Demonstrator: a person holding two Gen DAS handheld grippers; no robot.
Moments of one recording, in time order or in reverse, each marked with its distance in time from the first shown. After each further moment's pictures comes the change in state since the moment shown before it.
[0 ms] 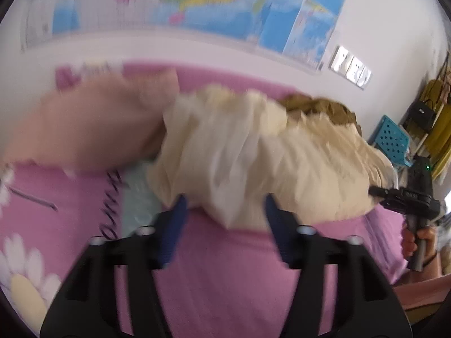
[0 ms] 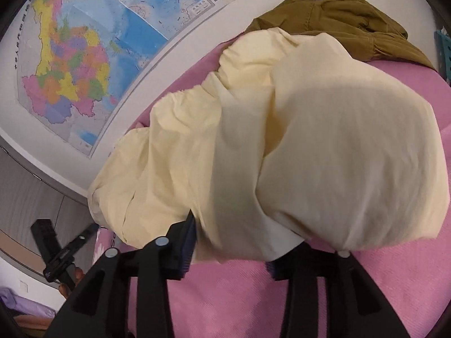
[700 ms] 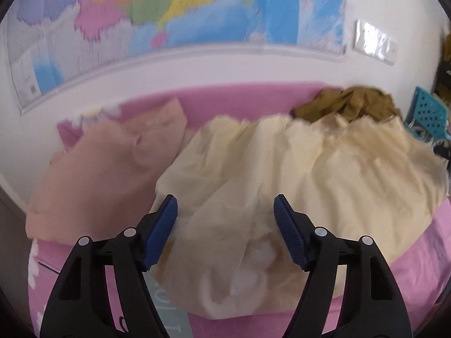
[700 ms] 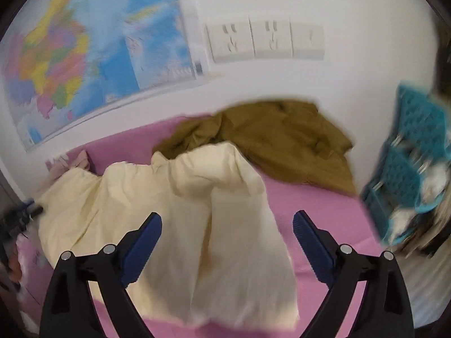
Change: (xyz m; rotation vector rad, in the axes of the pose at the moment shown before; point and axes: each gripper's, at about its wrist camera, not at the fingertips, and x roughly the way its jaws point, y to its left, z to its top) left arm 0.076 -0.024 0.060 0.171 0.055 0.208; right arm -0.023 -0.008 0.080 -0.127 -0.193 -0.294
